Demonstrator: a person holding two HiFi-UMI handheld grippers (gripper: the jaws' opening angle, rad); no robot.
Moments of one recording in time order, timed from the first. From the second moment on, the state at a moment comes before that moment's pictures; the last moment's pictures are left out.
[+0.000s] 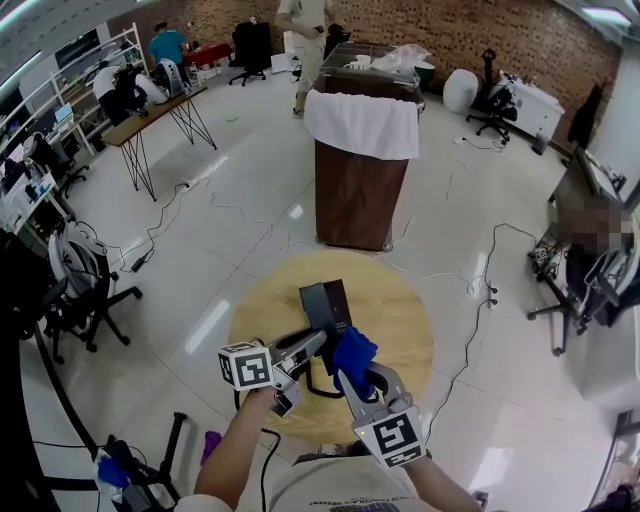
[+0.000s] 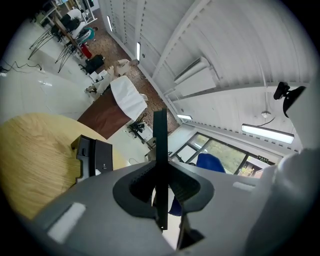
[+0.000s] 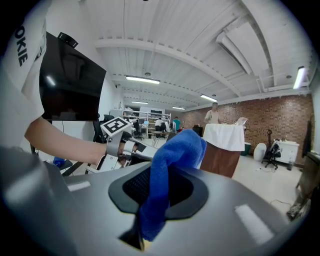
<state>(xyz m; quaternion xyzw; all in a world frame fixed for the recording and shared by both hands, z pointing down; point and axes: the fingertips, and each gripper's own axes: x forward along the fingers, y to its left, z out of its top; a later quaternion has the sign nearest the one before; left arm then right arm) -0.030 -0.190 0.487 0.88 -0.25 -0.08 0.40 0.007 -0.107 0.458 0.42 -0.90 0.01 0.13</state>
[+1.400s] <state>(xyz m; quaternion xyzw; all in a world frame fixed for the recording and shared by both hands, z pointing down) -0.030 -0.152 0.462 0.90 -0.23 -0.08 0.37 -0.017 -0.126 0.389 0.41 -0.91 -0.06 0.09</state>
